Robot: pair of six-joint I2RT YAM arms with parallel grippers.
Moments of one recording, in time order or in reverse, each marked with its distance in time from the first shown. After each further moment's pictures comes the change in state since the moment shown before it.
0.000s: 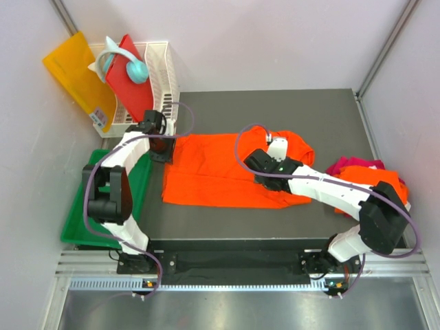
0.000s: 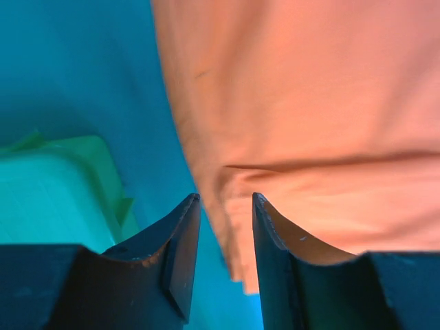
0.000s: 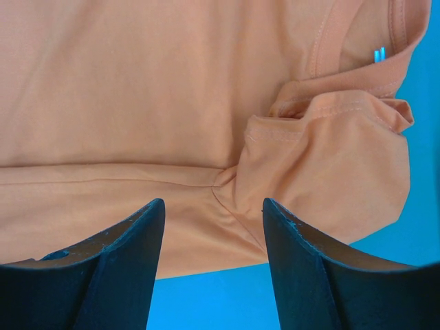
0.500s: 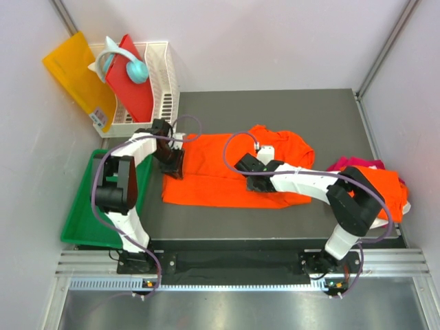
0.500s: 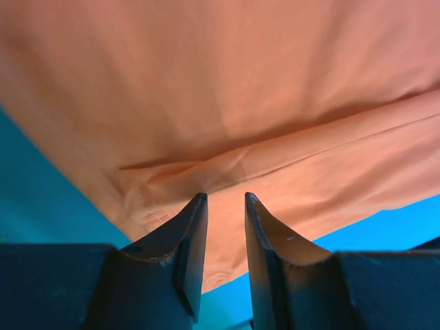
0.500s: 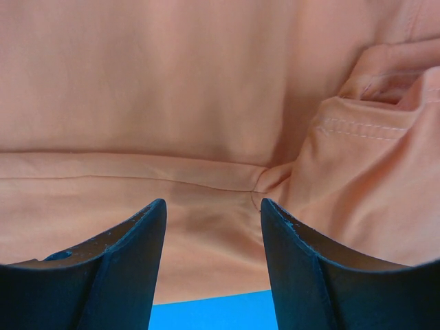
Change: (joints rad) left arm -0.015 0.059 -0.003 -0.069 0.254 0.003; right arm 0.002 0.214 0.011 0.095 -0.109 -0.007
